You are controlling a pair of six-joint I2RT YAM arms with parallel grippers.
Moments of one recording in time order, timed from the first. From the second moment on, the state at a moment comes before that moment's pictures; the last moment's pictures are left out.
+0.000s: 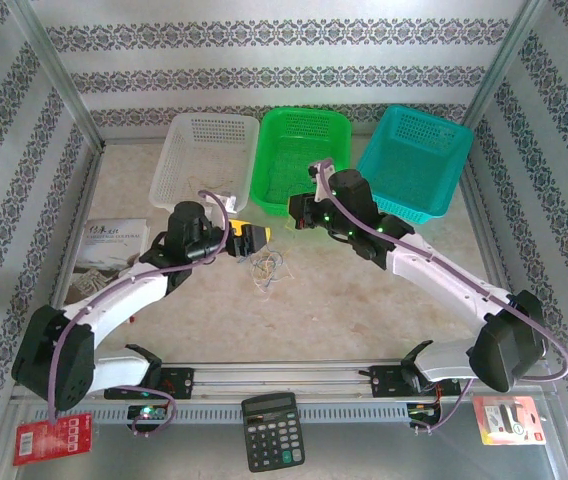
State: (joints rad) left arm -0.42 1.26 0.70 0.19 0.50 -0.47; right arm 0.63 1.34 1.09 -0.19 -0.18 0.50
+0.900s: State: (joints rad) left arm -0.48 1.45 0.80 0.38 0.64 -0.53; right arm 0.70 1.34 1.11 -0.21 -0.19 0.50
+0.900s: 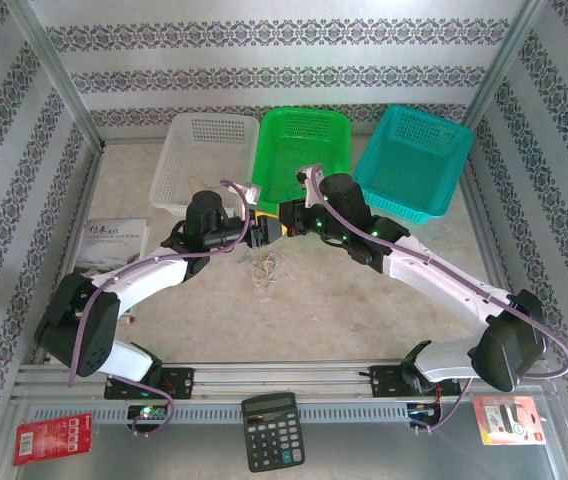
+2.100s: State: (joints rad) left arm -0.48 1.42 0.84 0.42 0.61 -0.62; right arm 0.66 1.35 0.66 0.29 -0.19 0.52
